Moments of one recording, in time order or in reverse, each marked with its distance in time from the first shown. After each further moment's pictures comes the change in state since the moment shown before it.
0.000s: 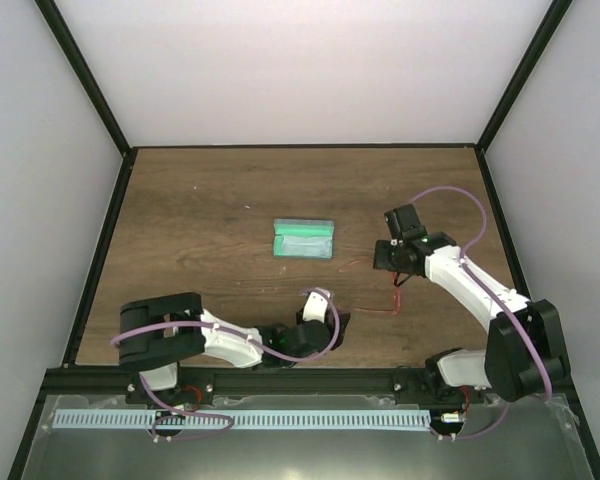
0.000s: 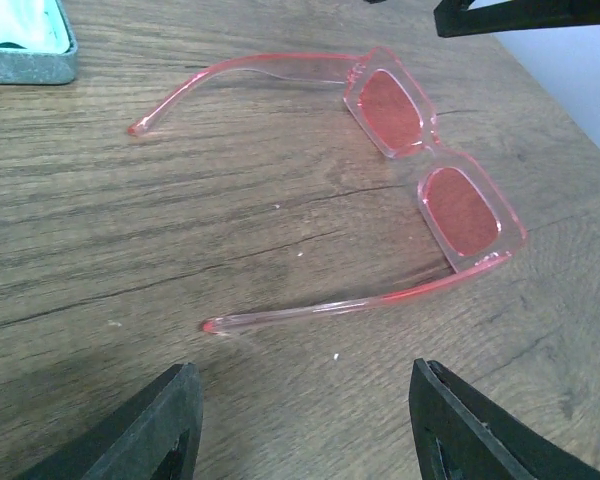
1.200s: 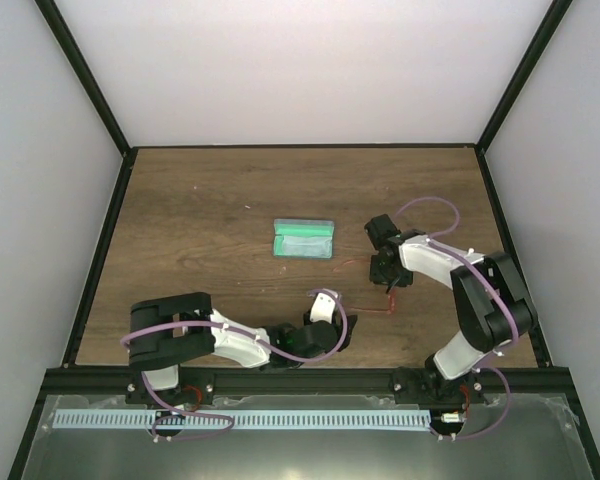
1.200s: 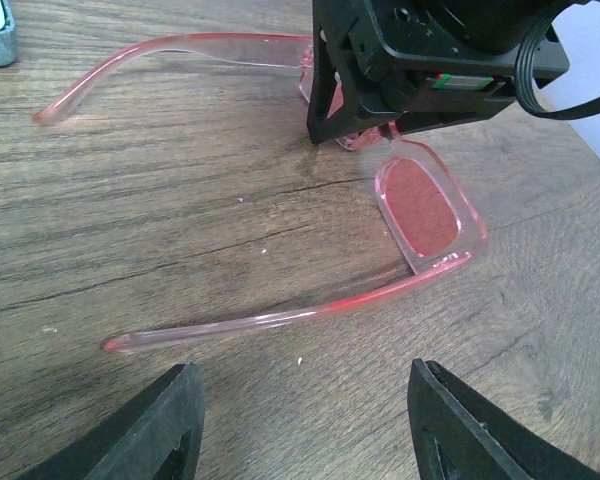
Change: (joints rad) left arm -0.016 0.054 0.061 -0.008 0.013 -0.014; right arm 0.046 0.284 0.003 -0.022 0.114 0.061
